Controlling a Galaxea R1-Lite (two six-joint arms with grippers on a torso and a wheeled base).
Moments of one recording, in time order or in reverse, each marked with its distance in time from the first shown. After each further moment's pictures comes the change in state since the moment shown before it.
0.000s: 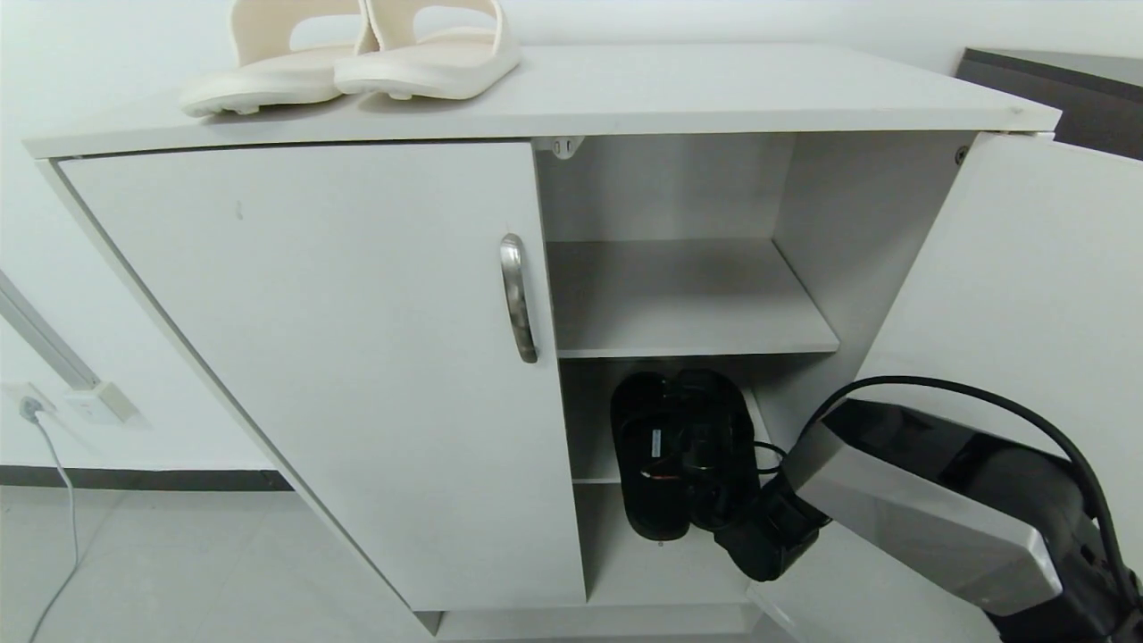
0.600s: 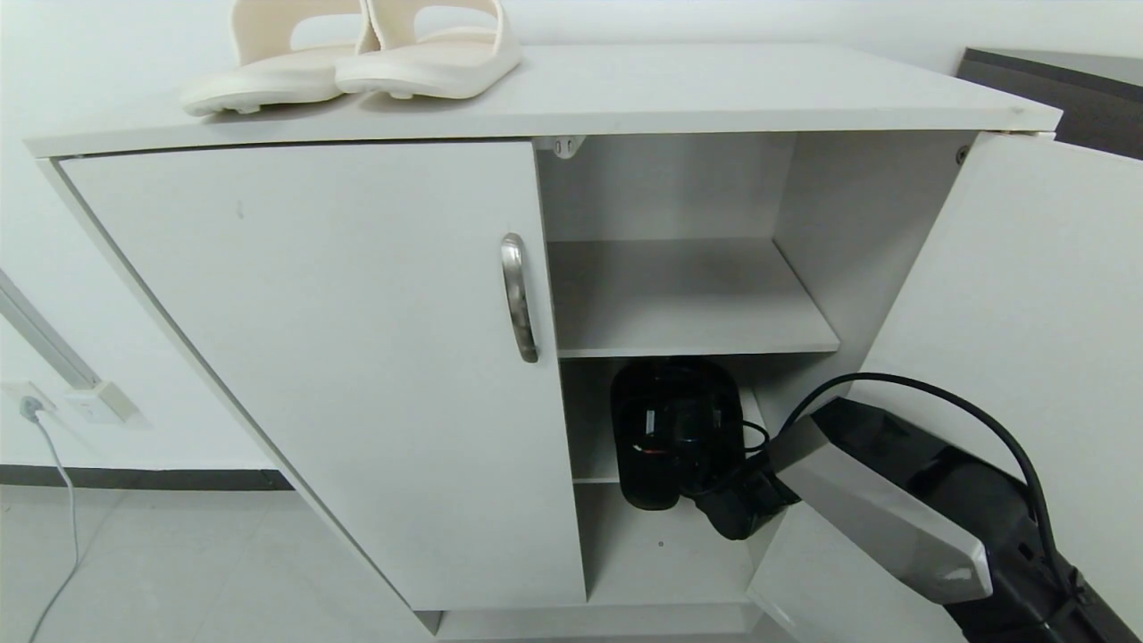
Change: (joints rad) left arm 0.000 0.000 0.000 0.000 0.002 0.000; right arm -0.047 0.119 -0.300 0.175 0.001 -0.009
